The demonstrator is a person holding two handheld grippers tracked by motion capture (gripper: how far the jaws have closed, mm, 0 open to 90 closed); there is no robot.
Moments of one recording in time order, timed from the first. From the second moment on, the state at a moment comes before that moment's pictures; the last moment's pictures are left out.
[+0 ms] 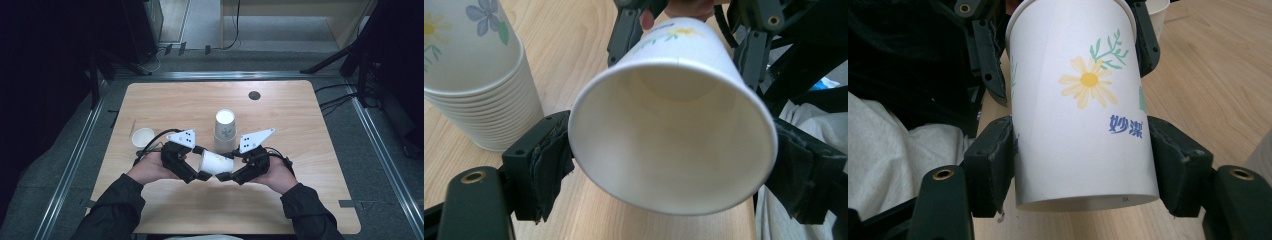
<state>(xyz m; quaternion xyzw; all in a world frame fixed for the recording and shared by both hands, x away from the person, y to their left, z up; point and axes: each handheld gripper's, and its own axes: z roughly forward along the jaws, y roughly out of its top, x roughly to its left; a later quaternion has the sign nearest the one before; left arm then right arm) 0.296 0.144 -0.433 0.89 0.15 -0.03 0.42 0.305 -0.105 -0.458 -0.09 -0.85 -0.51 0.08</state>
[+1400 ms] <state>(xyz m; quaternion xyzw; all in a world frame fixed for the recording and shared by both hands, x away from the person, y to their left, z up) 0.301 0.142 -0.428 0.94 0.13 -0.01 0.30 0.305 -0.093 -0.472 -0.10 -0.89 -0.44 0.04</state>
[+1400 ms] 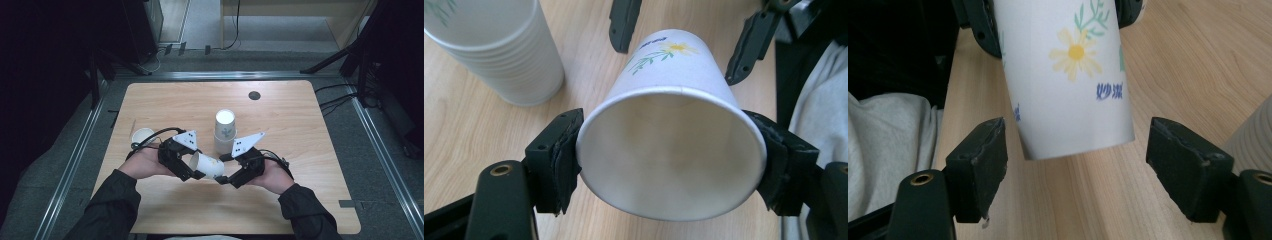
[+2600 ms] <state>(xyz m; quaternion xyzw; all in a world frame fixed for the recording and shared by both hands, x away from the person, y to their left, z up) 0.303 0.131 -0.432 0.94 0.12 -0.02 0.32 0.305 -0.086 -0.479 -0.08 -0.90 -0.43 0.04</state>
